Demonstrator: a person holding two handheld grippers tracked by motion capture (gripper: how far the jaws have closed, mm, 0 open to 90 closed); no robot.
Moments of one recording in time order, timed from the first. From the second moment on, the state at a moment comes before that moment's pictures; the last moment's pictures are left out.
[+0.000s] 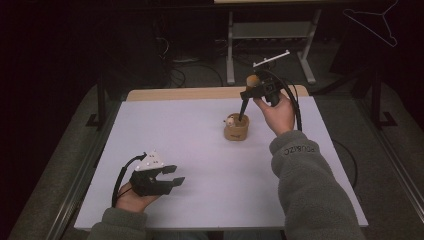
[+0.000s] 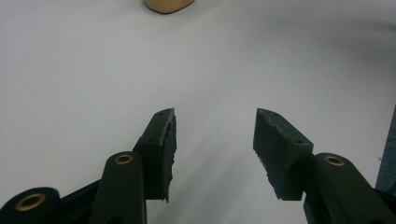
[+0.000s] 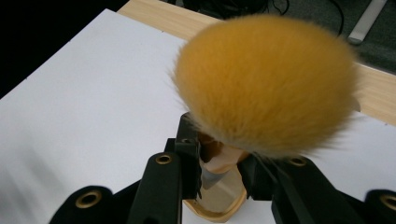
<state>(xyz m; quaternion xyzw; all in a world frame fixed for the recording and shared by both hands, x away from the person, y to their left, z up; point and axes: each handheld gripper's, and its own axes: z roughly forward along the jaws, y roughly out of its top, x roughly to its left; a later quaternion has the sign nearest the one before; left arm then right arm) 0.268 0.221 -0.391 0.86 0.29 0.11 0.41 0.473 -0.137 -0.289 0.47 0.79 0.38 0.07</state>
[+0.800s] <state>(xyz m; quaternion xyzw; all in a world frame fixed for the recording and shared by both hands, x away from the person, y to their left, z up) 0.268 0.221 -0.392 0.85 0.30 0.11 0.42 0.477 -0.133 -0.316 0.48 0.80 0.37 0.06</state>
